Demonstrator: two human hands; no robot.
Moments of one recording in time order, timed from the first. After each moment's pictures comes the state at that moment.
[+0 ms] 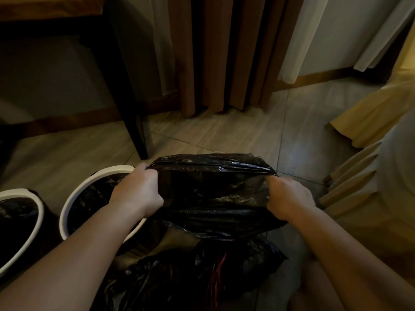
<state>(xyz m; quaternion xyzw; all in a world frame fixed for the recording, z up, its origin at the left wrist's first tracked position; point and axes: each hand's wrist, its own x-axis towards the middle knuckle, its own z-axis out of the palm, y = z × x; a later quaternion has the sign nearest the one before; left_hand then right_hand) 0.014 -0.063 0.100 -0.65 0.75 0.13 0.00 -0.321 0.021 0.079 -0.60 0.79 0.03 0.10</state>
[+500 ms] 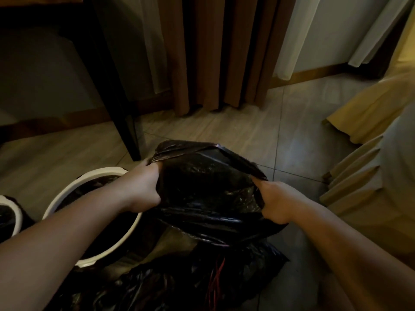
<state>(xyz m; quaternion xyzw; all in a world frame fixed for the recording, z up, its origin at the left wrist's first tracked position) 0.007 -0.105 0.079 -0.56 0.80 0.22 0.02 -0.323 0.005 0.066 -0.65 0.72 0.07 0.23</state>
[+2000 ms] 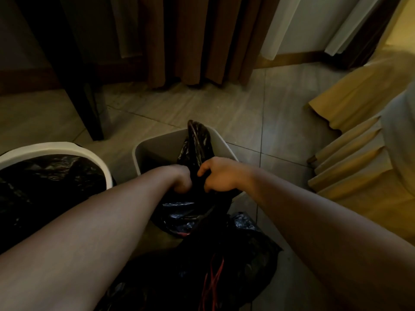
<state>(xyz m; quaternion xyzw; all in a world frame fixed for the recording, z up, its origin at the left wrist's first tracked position) -0.120 -0.174 -0.090 -0.48 0.79 0.28 0.27 -0.256 -0.108 -0.040 -0.63 0.69 0.06 0.36</state>
